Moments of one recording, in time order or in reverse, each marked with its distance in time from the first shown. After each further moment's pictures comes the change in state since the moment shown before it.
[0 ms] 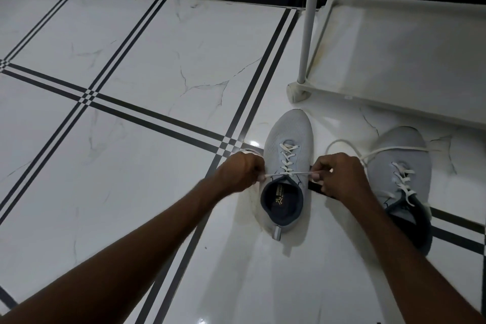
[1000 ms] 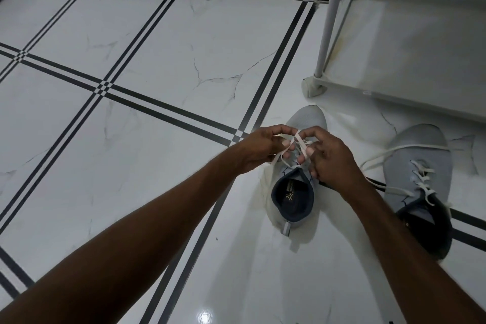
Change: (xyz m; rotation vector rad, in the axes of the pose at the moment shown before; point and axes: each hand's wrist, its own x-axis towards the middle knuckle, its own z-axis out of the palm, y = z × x) left_hand 0.026 0.002 -0.011 -1.188 -0.116 -0.077; right_hand -0.011 -0.059 0.011 0.340 -0.084 -0.175
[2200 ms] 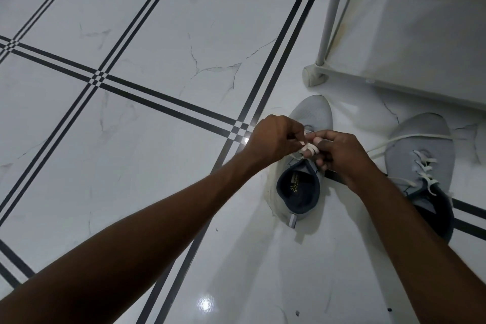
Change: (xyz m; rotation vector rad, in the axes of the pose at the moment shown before) left_hand 0.002 0.001 0.027 1.030 0.281 0.466; right_hand 0.013 0.025 -0.009 0.429 -0.069 0.323
